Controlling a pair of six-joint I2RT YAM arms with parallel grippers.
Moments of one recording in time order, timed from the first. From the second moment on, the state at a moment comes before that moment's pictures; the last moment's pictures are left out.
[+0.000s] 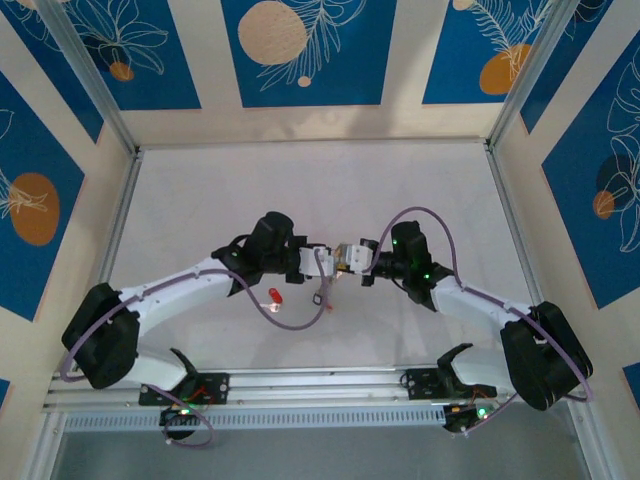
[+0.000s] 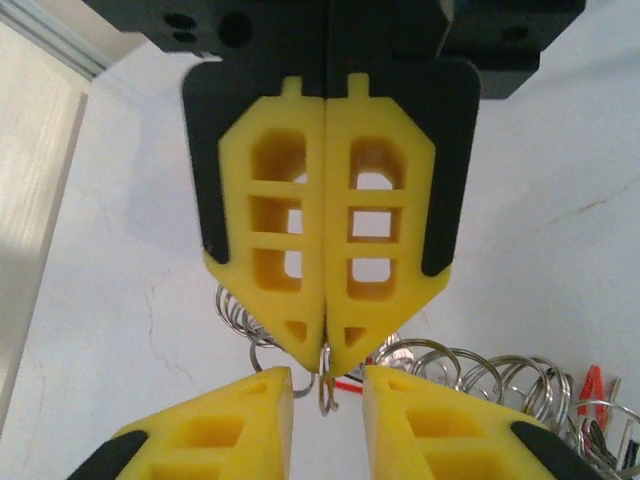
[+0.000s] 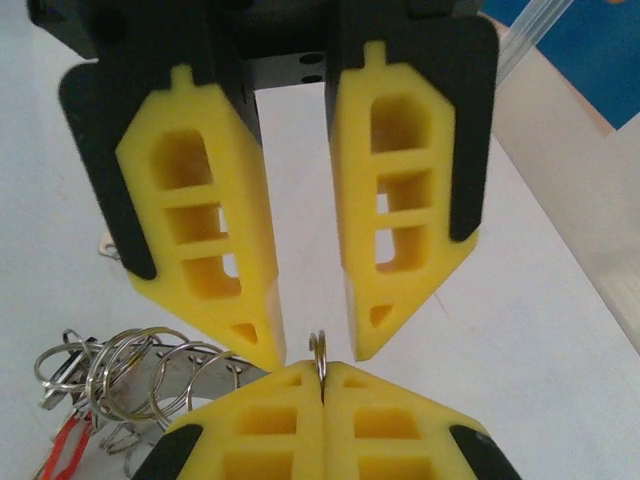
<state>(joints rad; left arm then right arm) -0.79 1.39 0.88 -0.09 0.35 0.89 0.50 1.22 0.50 0.31 -0.70 -0.76</state>
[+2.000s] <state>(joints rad) -0.78 1.37 0.93 -0.21 0.31 0.91 0.54 1.23 0.54 0.29 -0.66 -0.79</state>
